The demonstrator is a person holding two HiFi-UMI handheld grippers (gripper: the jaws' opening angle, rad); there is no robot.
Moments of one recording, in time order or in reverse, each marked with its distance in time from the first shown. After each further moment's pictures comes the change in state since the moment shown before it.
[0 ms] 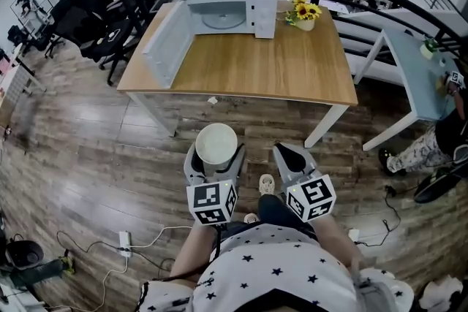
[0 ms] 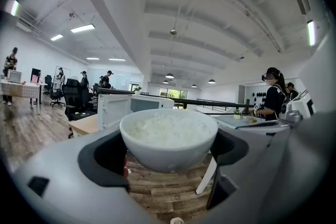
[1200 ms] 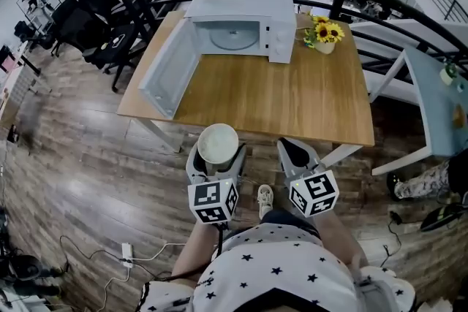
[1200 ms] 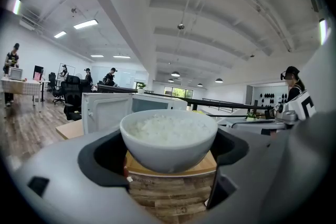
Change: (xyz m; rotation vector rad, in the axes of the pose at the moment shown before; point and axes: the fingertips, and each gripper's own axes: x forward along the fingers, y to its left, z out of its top) left arm 0.163 0.056 0.038 -0.035 0.011 0.048; right arm 0.157 -0.106 0.047 0.001 -0.018 0.025
